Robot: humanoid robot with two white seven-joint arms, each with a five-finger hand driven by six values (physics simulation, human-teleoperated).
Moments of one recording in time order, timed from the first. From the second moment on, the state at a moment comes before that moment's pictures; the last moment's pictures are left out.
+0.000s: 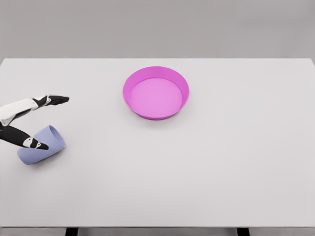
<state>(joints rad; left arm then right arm) -0.05 1.16 -0.24 -1.77 0.46 -0.27 -0.50 0.02 0.00 0.20 0.05 -0.08 -0.07 -0.06</state>
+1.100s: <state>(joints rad) 0.03 1.11 -0.24 -1.76 0.43 -0.13 -0.42 0.02 0.00 0.20 0.05 -0.08 -0.07 -0.06</state>
